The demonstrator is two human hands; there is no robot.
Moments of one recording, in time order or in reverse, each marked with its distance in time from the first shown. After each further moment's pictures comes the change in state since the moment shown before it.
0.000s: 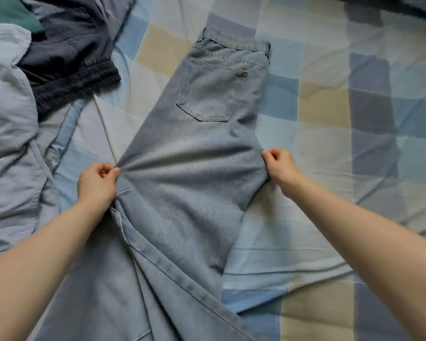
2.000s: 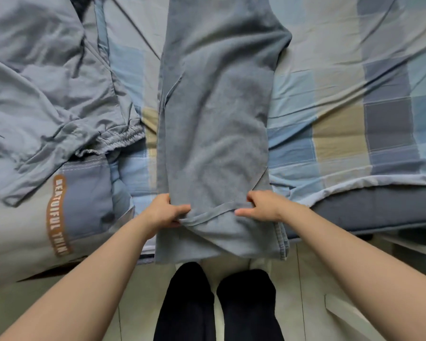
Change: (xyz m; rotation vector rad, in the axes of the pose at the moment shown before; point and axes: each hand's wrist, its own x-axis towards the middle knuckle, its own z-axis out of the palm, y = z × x) left_hand -0.211 -0.169 -0.163 0.016 -1.041 -0.391; right_hand -0.426 0.048 0.117 -0.744 -0.788 0.136
